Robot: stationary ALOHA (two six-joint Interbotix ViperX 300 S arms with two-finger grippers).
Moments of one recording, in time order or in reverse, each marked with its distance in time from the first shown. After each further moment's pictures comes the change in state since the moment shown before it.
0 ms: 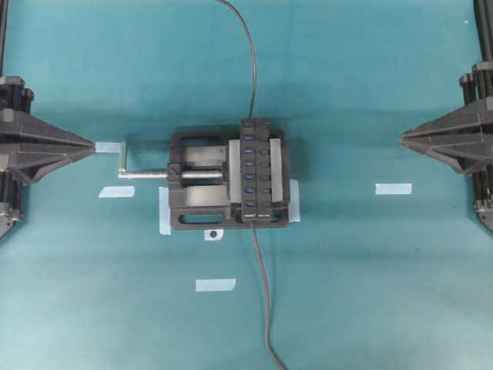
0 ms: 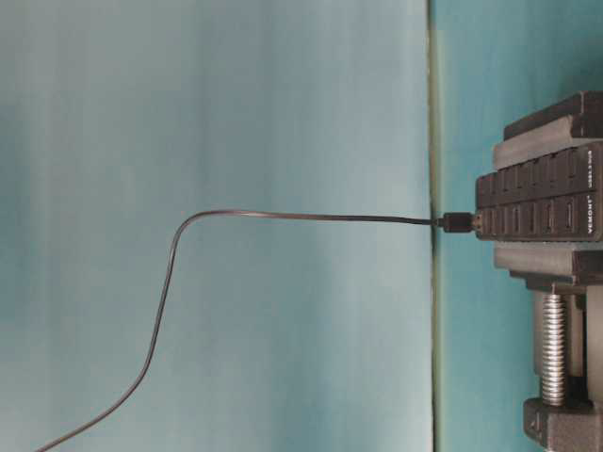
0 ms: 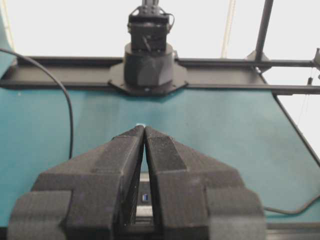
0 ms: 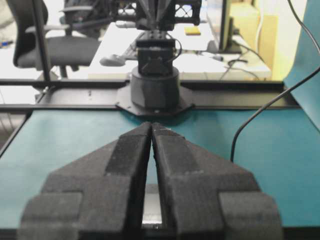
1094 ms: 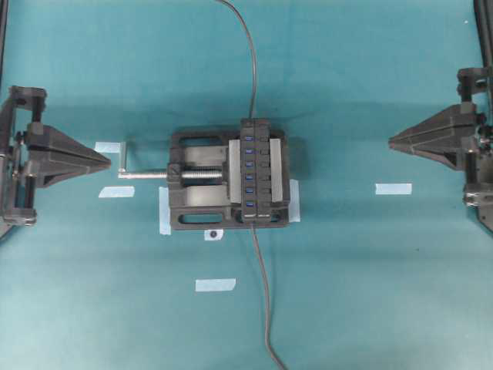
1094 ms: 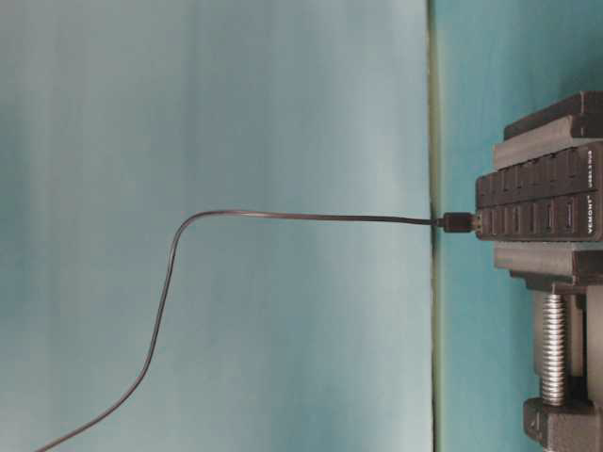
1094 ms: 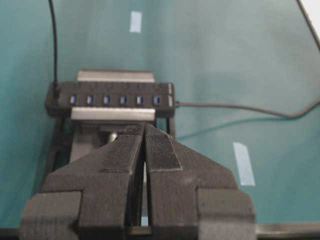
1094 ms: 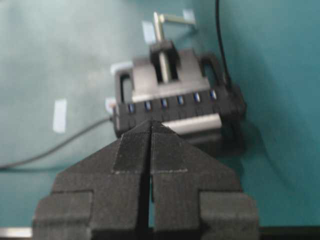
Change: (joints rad) left arm -0.005 0.083 -0.112 0.005 0.396 -0.034; right arm -0.067 0.035 -0.092 0.060 0.525 0.089
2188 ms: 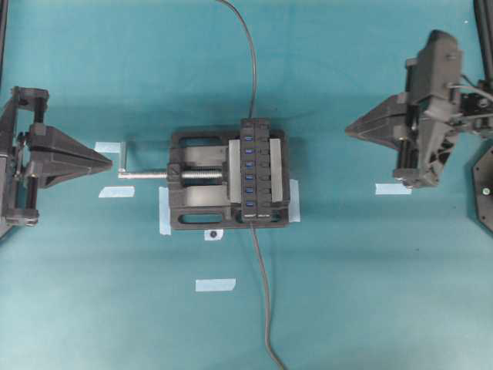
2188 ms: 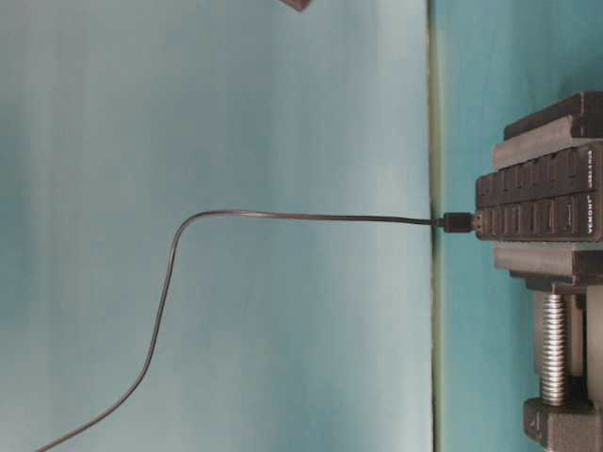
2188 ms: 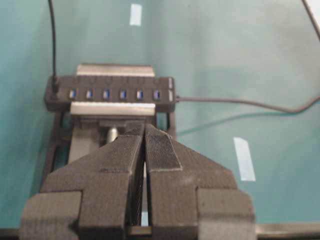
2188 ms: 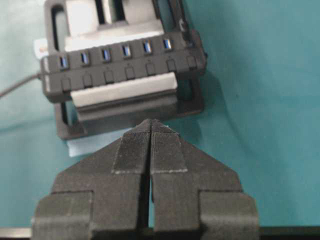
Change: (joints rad) left arm 0.000 0.005 0.002 0.000 0.011 -0.002; right arm -0.077 0.353 -0.156 -0.101 0.080 0.000
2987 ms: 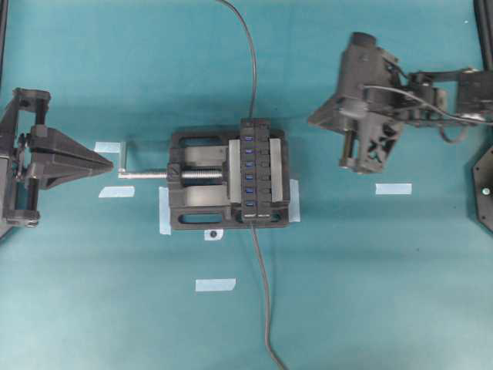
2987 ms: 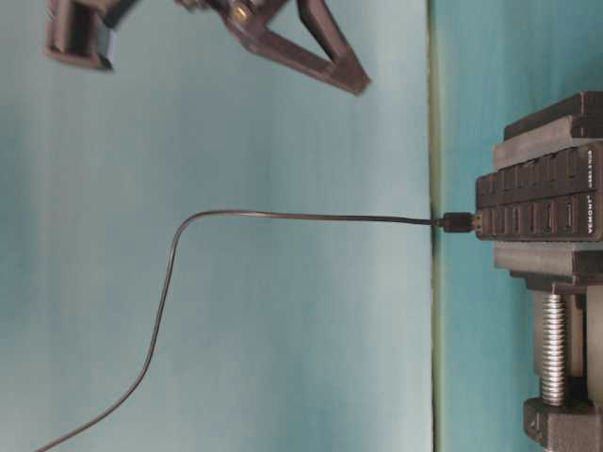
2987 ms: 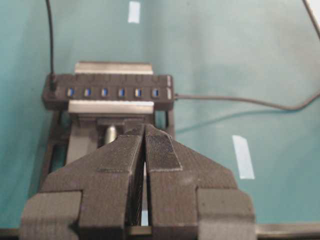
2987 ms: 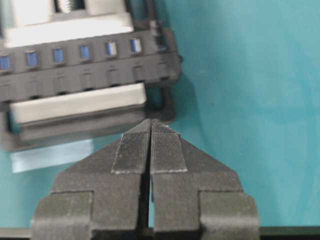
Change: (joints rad) left arm -0.008 0.006 -0.002 0.000 0.002 0.000; right arm -0.041 0.290 -0.163 -0.118 0.009 0.000
